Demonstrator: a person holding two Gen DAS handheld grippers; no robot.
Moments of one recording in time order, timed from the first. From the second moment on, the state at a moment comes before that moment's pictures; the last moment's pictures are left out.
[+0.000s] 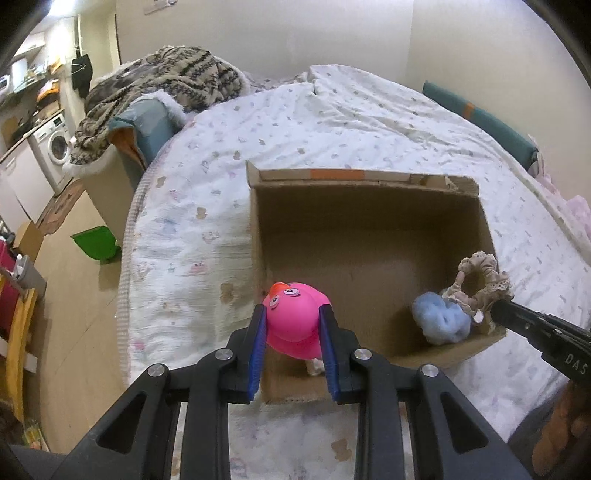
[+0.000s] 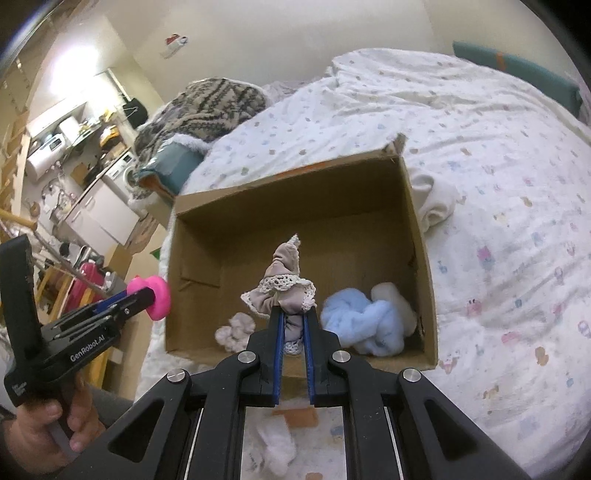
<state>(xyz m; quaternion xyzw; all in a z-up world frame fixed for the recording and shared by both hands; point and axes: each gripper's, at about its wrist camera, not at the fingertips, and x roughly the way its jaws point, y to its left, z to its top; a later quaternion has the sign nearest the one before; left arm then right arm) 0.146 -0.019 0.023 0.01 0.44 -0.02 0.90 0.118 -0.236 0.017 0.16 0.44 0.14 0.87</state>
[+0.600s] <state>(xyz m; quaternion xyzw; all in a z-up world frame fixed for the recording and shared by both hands) 0.150 -0.020 -0.016 0.01 0.45 -0.03 0.89 0.126 -0.224 -0.021 0.13 0.49 0.13 0.85</state>
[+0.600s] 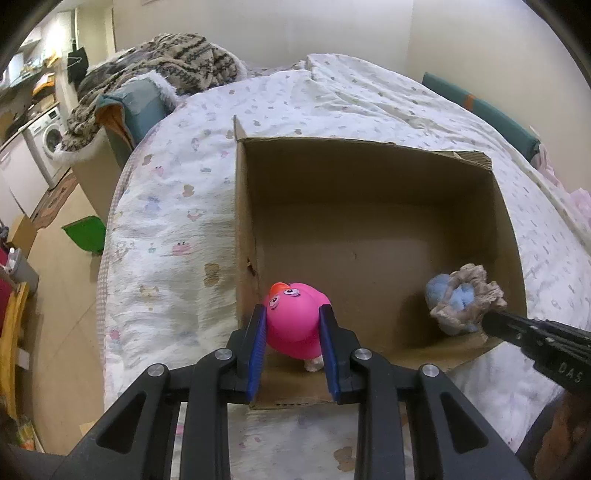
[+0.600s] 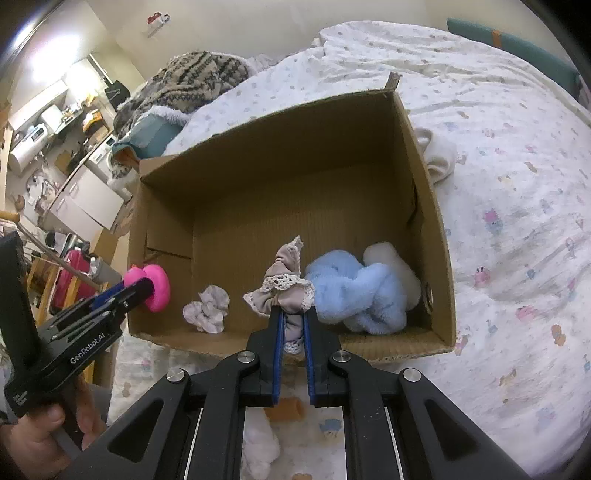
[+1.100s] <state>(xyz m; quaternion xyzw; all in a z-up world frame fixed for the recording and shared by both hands) 0.151 -0.017 -0.022 -0.01 0.46 -0.03 0.89 0.128 -0.219 -0.026 0.12 0.50 0.13 0.85</state>
